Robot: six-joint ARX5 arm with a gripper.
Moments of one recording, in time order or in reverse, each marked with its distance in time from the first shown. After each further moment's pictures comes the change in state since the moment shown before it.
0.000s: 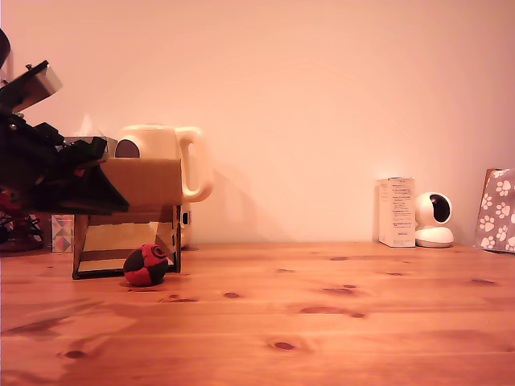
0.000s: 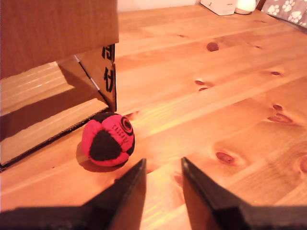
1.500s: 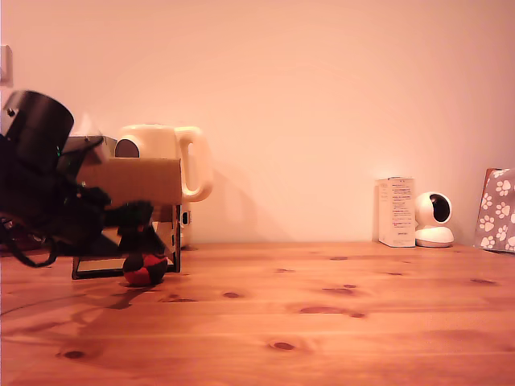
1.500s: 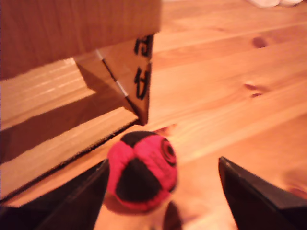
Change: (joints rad) arm 0.000 0.439 0.241 0.154 -0.121 0.021
